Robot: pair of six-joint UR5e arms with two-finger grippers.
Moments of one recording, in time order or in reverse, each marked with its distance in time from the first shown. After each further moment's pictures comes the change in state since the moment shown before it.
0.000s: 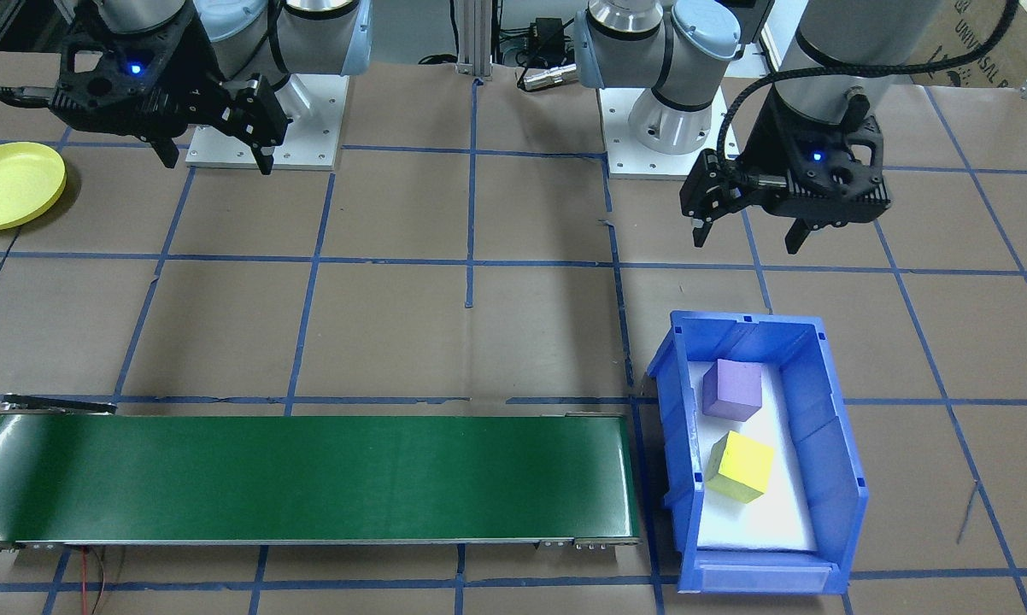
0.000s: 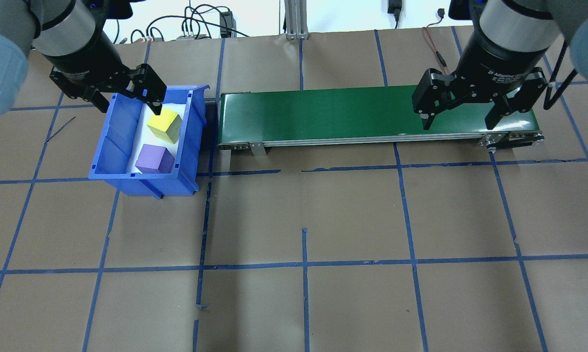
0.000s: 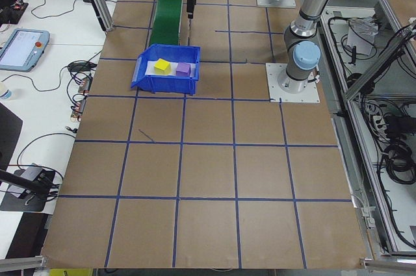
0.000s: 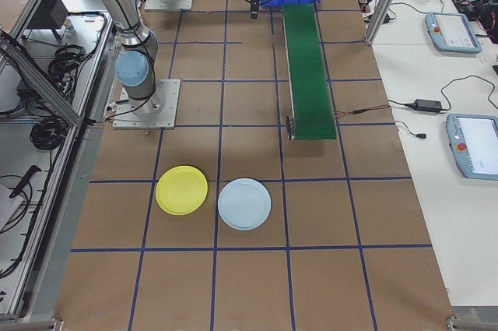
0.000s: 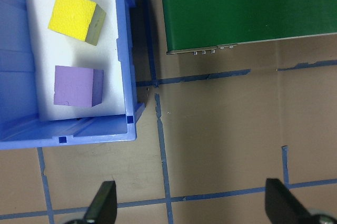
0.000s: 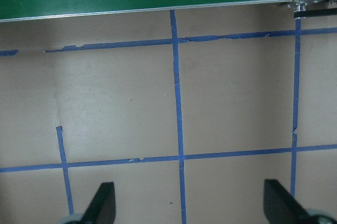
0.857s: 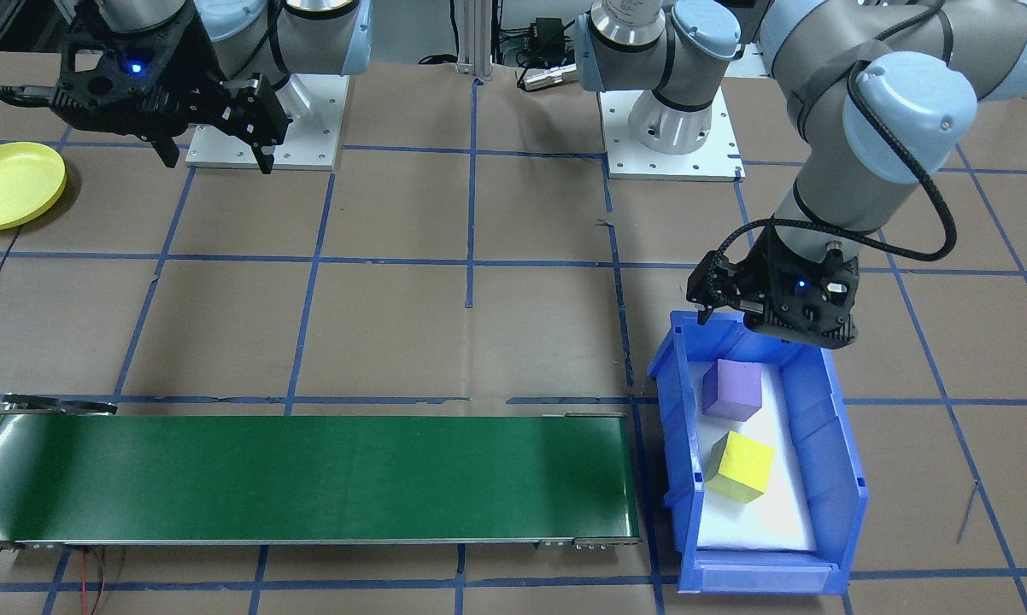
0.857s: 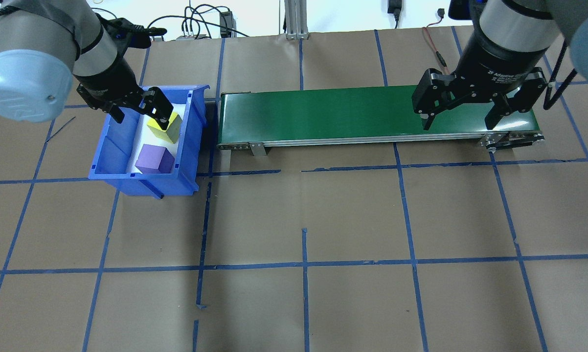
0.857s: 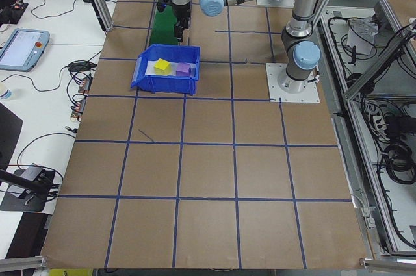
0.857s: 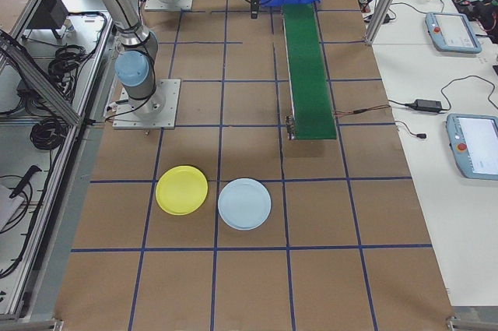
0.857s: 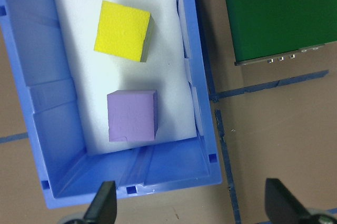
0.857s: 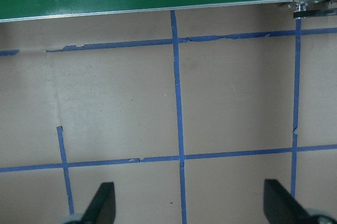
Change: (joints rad) left arm 0.048 -0.156 -0.072 0.163 0.004 0.208; right arm 0.001 -0.001 0.000 0.000 0.001 0.000
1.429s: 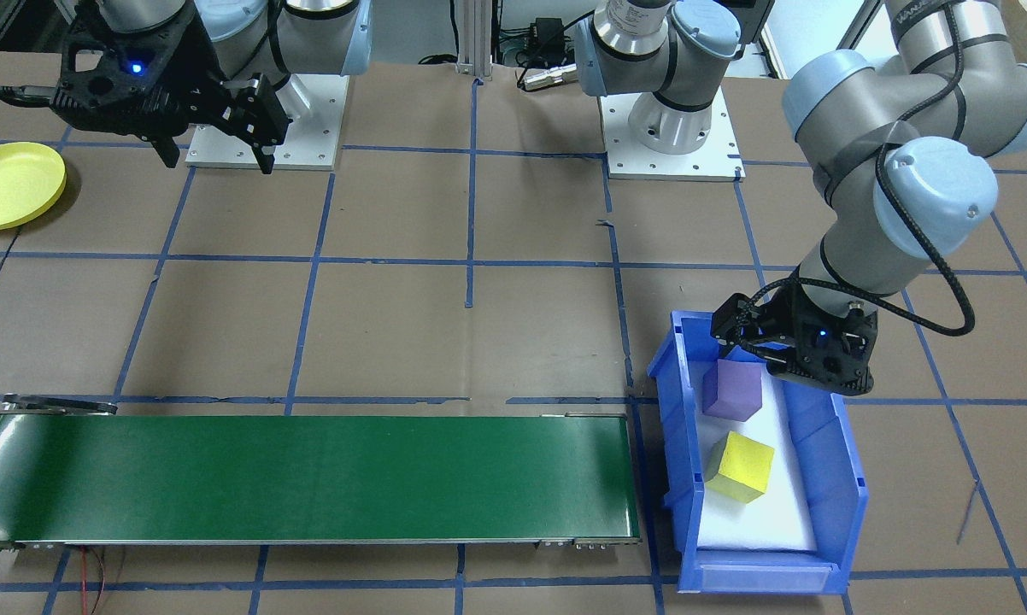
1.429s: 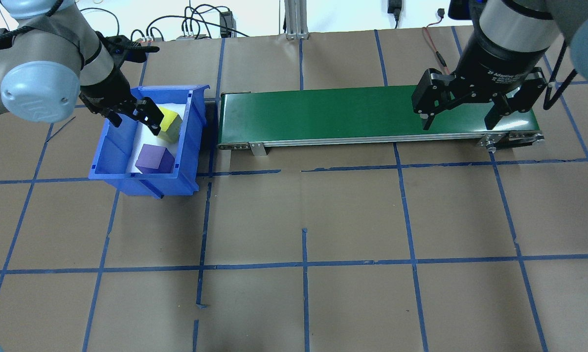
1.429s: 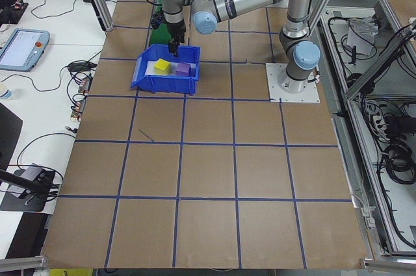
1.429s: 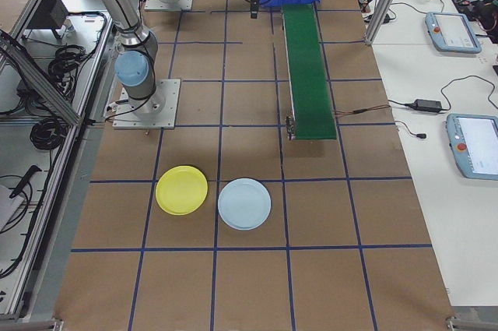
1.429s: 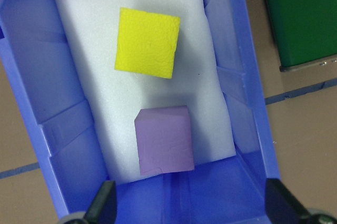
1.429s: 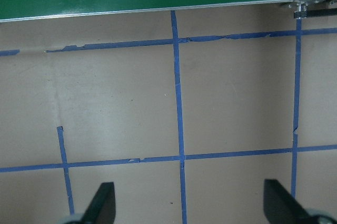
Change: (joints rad) left arm 0.054 -0.085 -0.015 0.060 -0.002 0.064; right arm 0.000 -0.001 0.001 -0.001 0.001 0.000
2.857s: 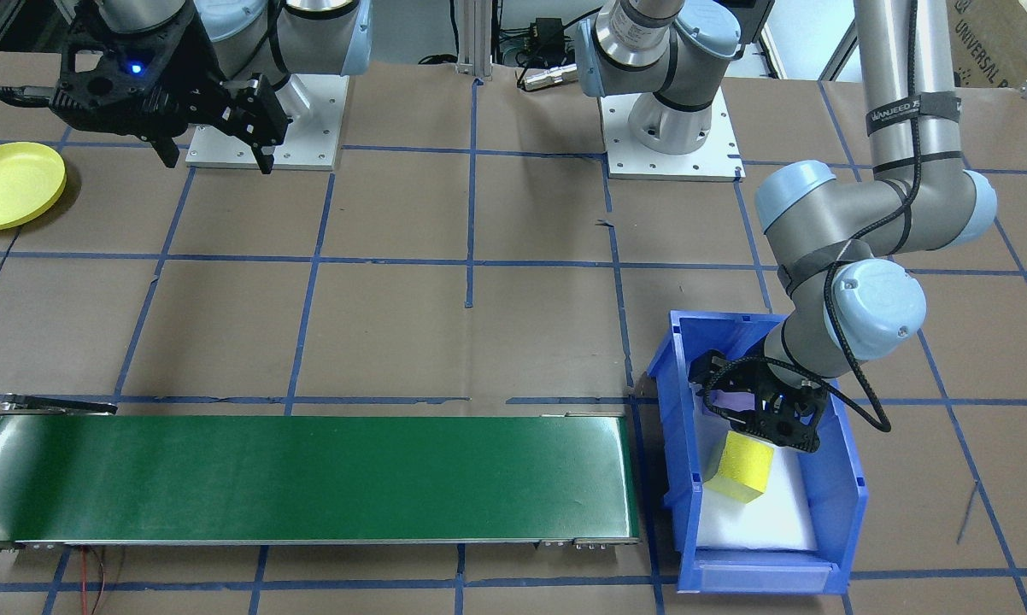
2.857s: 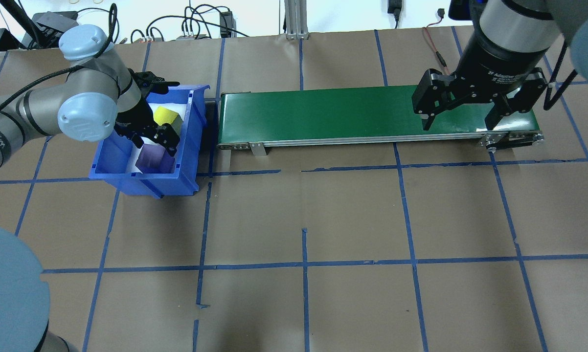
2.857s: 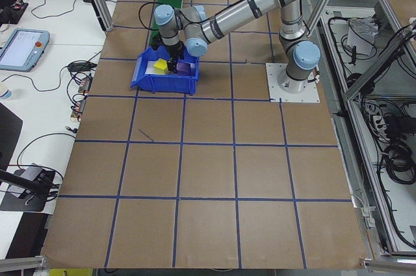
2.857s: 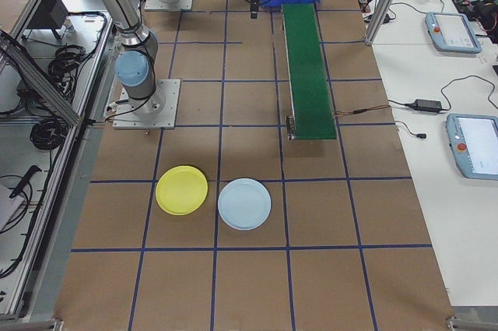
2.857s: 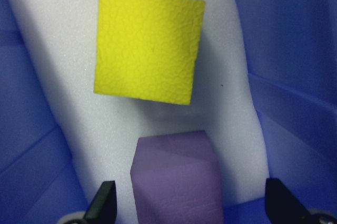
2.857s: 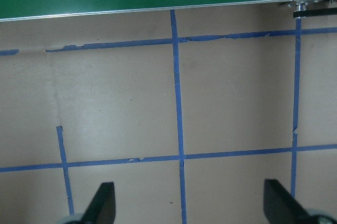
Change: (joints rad) left arm 0.006 -0.152 -0.055 0.140 0.001 0.046; right arm -0.001 0.000 0.000 0.001 -0.001 0.000
